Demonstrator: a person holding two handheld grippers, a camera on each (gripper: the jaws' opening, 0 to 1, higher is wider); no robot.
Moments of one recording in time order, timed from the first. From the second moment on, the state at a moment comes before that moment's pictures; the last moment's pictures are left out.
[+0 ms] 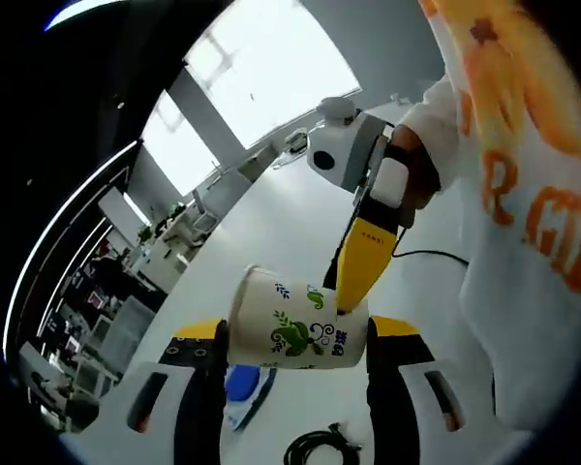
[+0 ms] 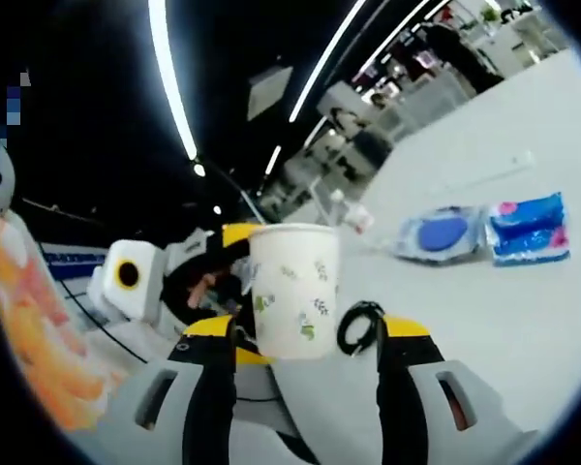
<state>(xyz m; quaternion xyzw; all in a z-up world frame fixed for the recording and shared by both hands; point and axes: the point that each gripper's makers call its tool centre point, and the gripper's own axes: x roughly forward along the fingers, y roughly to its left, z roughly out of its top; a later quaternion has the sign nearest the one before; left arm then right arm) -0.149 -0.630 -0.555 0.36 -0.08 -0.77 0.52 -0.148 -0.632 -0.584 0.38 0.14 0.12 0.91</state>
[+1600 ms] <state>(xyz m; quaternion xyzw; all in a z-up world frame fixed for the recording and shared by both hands) -0.130 -0.660 -0.505 -0.15 0.25 -0.73 0.61 -0.142 -0.651 -0.531 0.09 -0.01 0.08 0.99</state>
